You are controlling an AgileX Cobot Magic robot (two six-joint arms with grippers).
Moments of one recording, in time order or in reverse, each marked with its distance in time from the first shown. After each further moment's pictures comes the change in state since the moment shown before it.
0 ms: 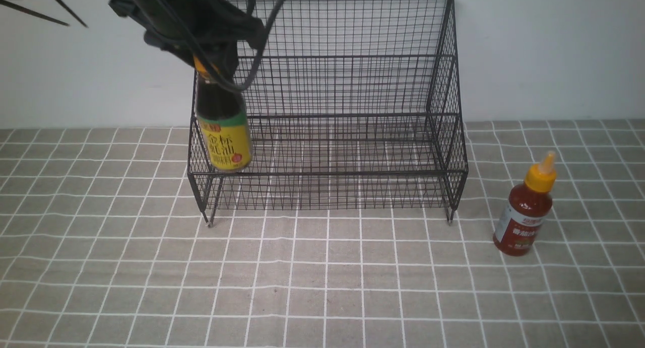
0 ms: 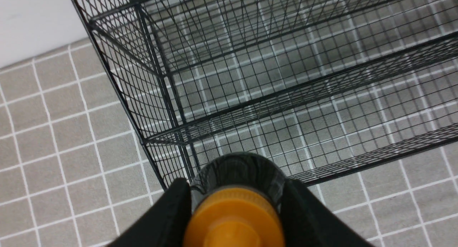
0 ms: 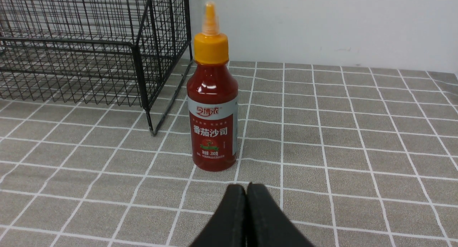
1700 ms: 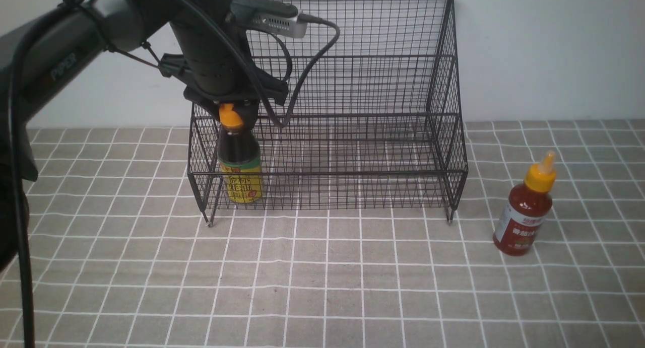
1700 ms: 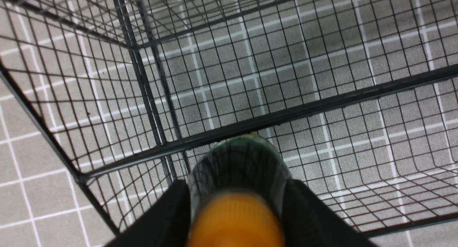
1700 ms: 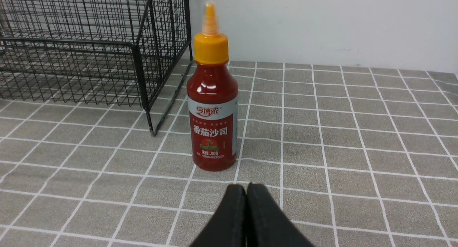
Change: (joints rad) right arm 0.000 0.000 0.000 0.000 0.000 0.000; left arm -0.008 0.183 0.001 0.029 -0.036 -0.066
